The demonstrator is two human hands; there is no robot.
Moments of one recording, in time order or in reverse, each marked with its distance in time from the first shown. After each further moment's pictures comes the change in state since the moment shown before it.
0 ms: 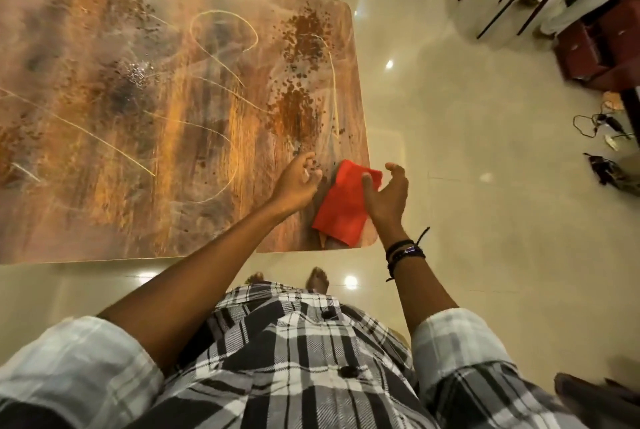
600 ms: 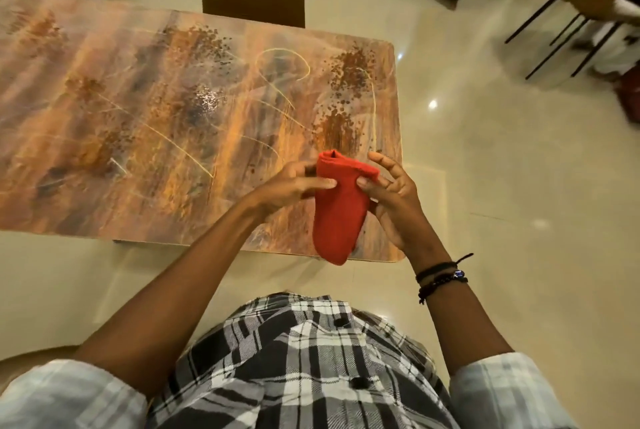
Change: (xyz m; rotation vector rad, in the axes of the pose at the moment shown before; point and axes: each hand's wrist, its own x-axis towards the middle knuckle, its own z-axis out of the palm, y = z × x) left_hand -0.077 0.049 -0.086 -0.282 -0.238 -0.038; right_hand -0.049 -0.070 -0.024 0.783 -0.693 0.058
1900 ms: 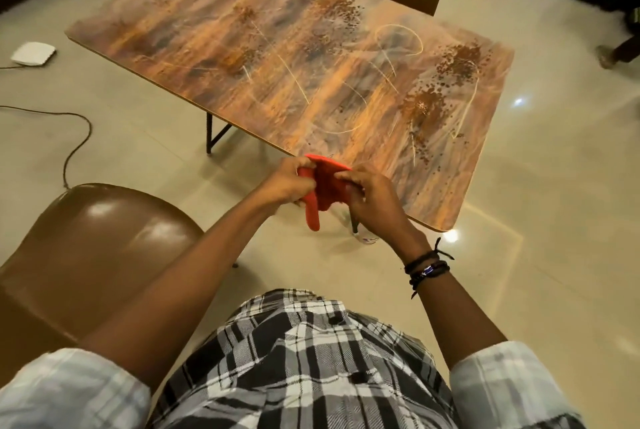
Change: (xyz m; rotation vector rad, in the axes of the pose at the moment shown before) left_hand -0.186 -0.085 0.057 0.188 0.682 -0.226; right_hand -0.109 0.081 0.045 -1.078 -0.542 -0.541
